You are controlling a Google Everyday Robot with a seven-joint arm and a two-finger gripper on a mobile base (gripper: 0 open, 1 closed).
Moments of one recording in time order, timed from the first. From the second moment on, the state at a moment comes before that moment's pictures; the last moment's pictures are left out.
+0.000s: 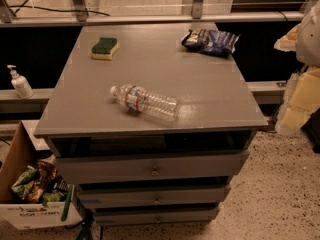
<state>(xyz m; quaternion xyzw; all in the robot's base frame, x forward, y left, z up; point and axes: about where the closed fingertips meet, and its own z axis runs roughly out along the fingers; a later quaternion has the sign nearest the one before) 0.438 -0.217 0.976 -0.60 0.78 -0.03 0.16</state>
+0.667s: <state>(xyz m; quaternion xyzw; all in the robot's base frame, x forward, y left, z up) 0.435 -0.216 0.978 -0.60 0.78 -0.04 0.18</state>
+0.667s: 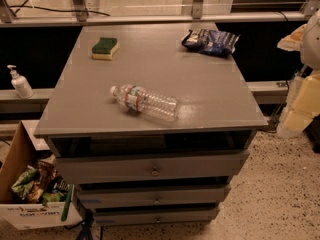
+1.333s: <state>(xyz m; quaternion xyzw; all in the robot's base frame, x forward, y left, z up) 0.475 -0.224 0.962 -0.59 0.78 -0.04 0.22</state>
